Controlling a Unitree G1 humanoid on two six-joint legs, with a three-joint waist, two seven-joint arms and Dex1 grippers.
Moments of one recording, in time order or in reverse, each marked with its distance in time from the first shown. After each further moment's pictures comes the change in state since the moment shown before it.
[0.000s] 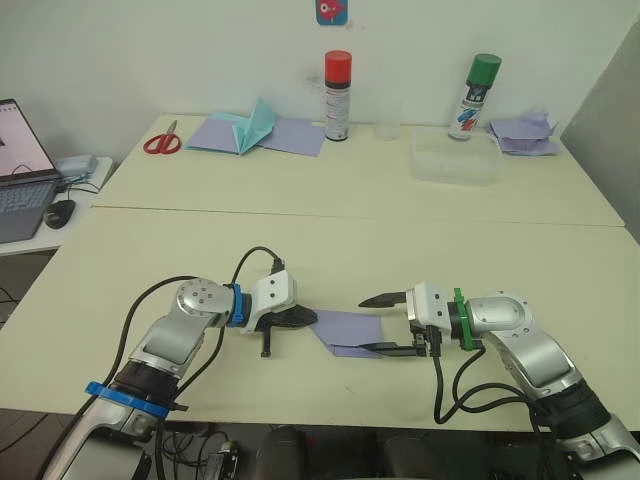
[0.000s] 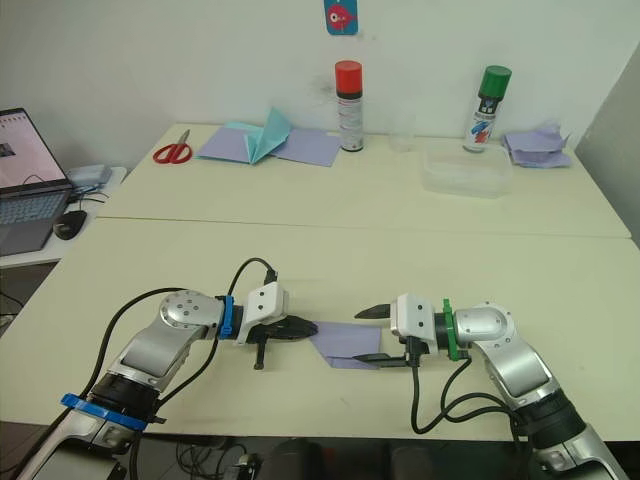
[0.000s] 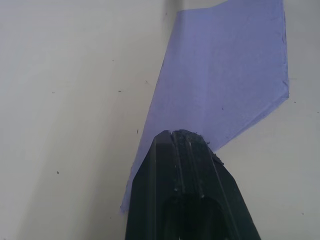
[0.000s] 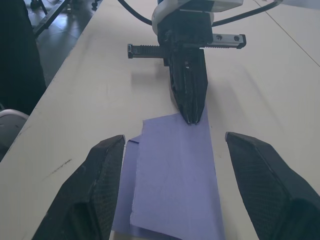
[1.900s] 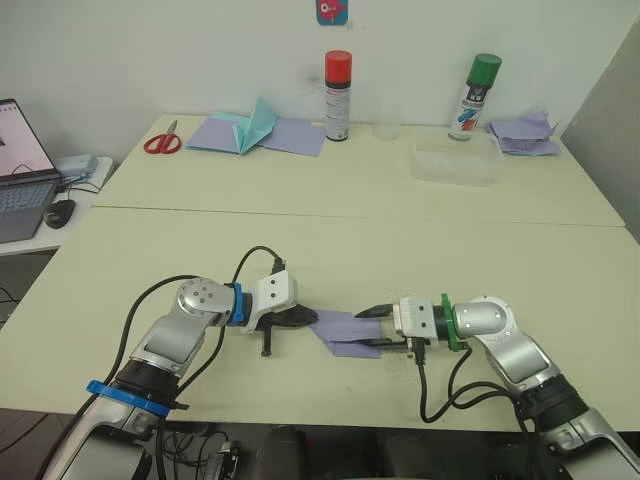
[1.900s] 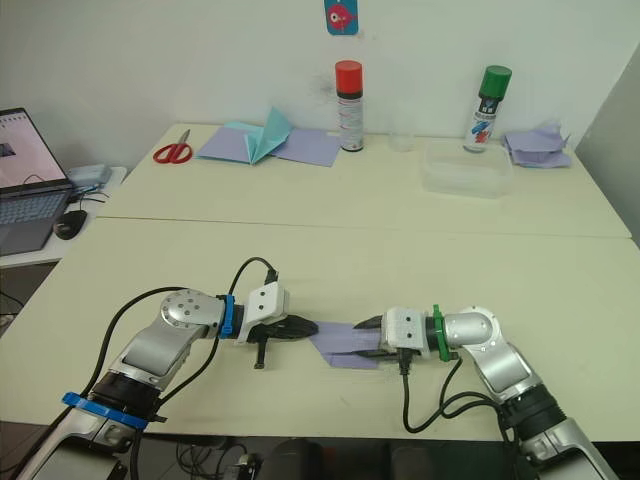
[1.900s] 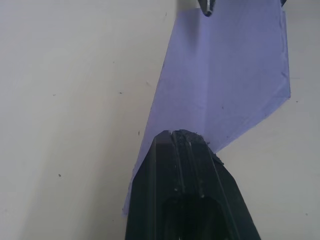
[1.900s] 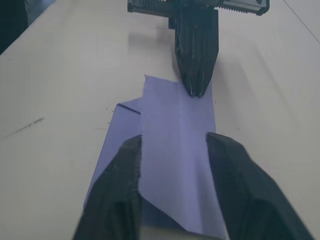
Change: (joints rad) left arm -0.008 -0.001 -0.008 0.016 0.002 -0.022 0.001; right arm -0.038 0.070 0.054 0.192 -0.153 -0.216 -0.031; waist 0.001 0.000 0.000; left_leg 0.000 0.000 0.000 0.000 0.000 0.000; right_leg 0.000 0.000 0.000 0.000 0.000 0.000
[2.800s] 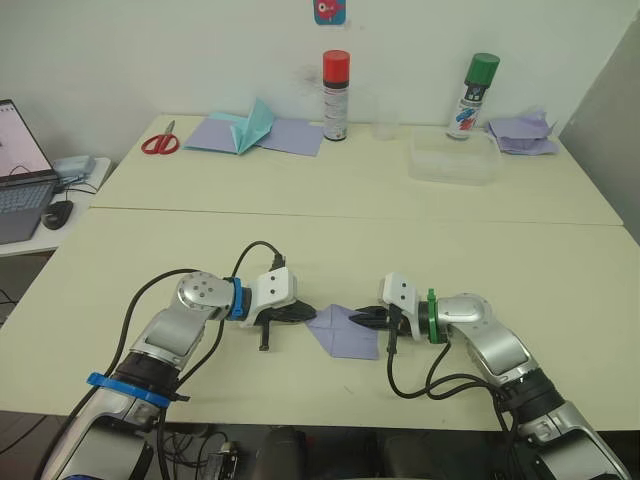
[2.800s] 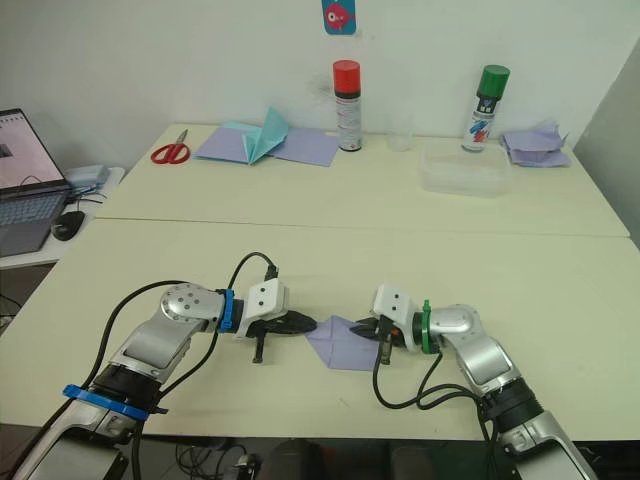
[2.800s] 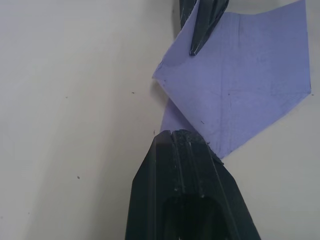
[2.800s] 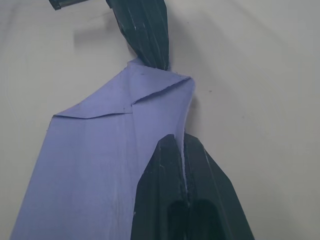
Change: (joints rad) left arm -0.040 0.009 -0.003 0.055 0.020 -0.040 -0.016; right arm -0.044 0.090 -0.006 0.020 0.029 0.396 -0.117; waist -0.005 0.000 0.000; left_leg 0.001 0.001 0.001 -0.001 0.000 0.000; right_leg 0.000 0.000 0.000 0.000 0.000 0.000
